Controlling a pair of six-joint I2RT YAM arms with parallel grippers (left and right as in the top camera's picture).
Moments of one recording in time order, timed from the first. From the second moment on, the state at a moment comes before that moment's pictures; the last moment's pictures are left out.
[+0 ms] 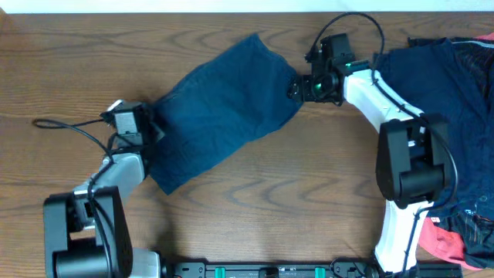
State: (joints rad) left arm 0.13 1.62 0.66 0.06 -0.16 -0.58; right arm 0.22 2.14 1.54 -0.56 -0.28 0.18
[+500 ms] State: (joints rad) left arm 0.17 1.64 0.69 -0.04 -0.11 -0.56; right arm 0.26 2.17 1.51 -0.38 -0.30 0.22
